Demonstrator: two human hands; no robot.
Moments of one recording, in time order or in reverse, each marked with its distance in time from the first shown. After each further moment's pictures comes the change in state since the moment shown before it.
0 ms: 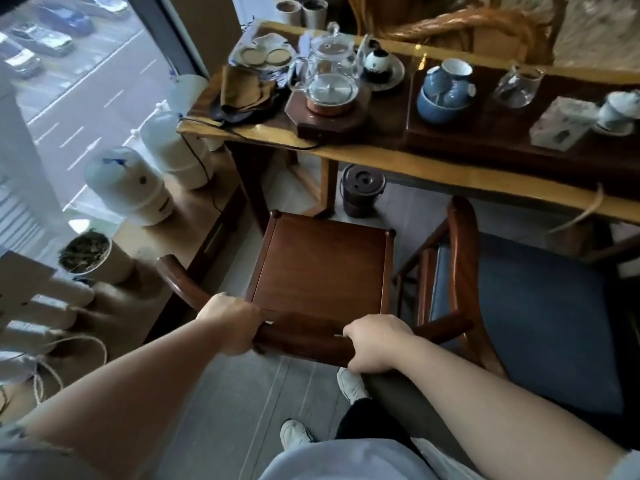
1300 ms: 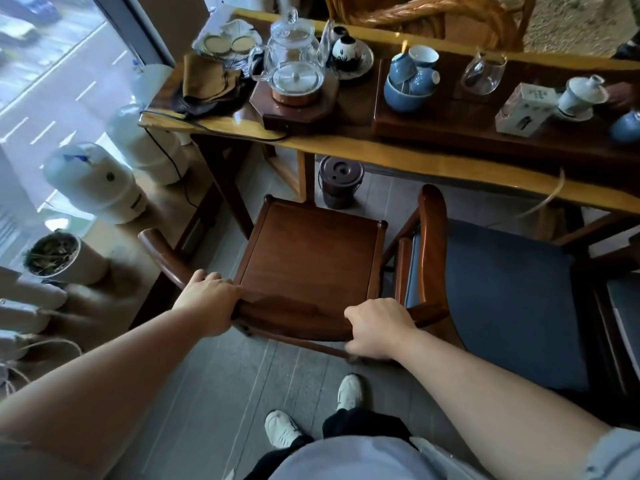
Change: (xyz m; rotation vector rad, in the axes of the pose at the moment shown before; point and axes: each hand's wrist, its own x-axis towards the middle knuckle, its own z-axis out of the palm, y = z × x) left_hand 0.028 0.016 -0.012 -0.028 0.095 -0.137; right_hand -0.027 0.053 0.007 -0.133 0.233 0.004
